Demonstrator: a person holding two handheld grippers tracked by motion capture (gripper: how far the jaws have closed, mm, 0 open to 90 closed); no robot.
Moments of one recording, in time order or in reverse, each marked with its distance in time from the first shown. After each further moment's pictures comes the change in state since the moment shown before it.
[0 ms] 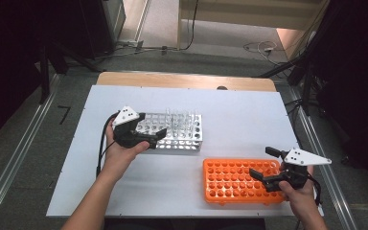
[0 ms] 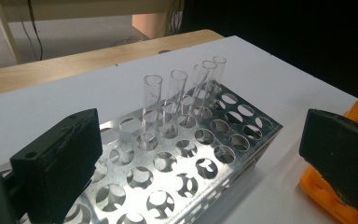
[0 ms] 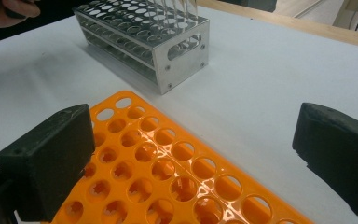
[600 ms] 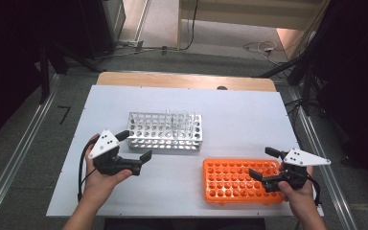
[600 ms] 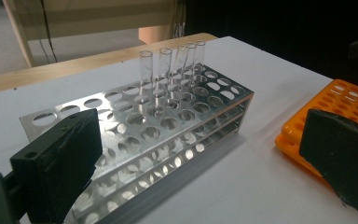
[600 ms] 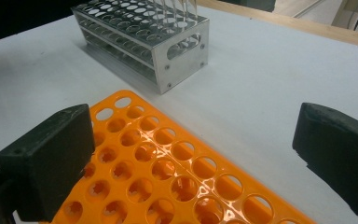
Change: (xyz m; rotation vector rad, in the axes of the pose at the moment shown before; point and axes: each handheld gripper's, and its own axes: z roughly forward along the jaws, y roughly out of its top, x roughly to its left) left arm -0.023 -0.039 -0.064 -0.056 0.029 0.044; right arm 0.001 -0.001 0.001 0.000 -0.005 -0.003
